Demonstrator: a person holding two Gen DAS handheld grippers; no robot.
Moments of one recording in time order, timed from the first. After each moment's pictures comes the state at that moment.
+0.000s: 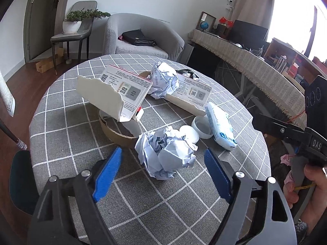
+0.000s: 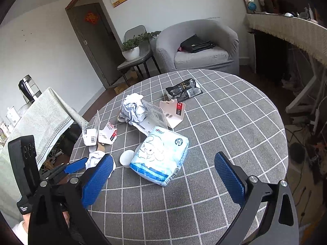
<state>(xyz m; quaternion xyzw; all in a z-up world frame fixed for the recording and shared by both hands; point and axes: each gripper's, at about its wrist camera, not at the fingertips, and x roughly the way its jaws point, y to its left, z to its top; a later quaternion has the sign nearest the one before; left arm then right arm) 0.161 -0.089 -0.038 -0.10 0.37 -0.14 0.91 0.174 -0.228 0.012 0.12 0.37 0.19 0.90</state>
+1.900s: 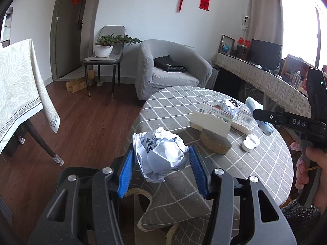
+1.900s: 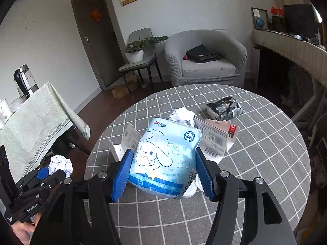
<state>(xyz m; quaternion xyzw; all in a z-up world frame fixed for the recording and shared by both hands) 0.102 0.057 -0.006 -0.07 0.29 -0.05 0.95 0.184 -0.104 0.043 0.06 0.34 0.18 0.92</state>
